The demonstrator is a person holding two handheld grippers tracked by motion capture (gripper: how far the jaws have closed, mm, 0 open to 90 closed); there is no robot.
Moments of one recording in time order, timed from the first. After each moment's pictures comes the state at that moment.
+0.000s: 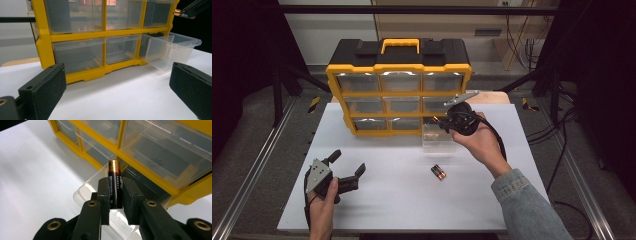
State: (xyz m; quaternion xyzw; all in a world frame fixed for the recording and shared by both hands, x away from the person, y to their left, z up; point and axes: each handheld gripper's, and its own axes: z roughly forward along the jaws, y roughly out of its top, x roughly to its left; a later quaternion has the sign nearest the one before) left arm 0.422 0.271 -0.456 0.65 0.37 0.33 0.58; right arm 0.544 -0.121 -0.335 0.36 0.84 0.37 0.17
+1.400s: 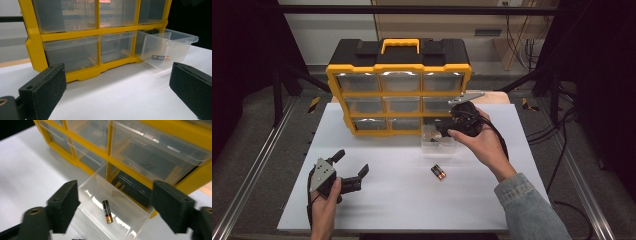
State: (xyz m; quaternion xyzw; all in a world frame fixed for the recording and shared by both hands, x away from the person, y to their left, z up) left arm 0.425 0.265 -0.457 0.67 0.36 0.32 0.57; right arm 0.538 -0.128 -0.332 0.39 0.81 0.39 0.20
